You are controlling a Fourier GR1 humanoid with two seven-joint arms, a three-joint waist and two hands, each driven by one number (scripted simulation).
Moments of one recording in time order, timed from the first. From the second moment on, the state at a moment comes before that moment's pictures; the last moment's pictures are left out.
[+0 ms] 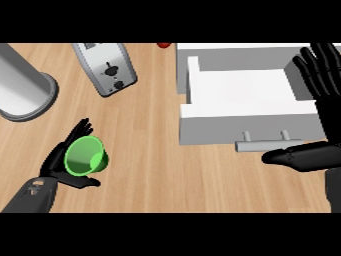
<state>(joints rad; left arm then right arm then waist) -0.47 0.29 0.12 -0.24 -0.11 -0.38 -0.94 -0.29 -0.19 -0.11 -1.86 -0.12 0.18 0.11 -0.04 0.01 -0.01</state>
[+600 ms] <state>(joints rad) -0.51 0.25 0.10 -0.21 -0.12 -0.42 -0.94 -0.29 -0.19 -0.11 -1.87 -0.12 0.18 0.14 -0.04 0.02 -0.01</state>
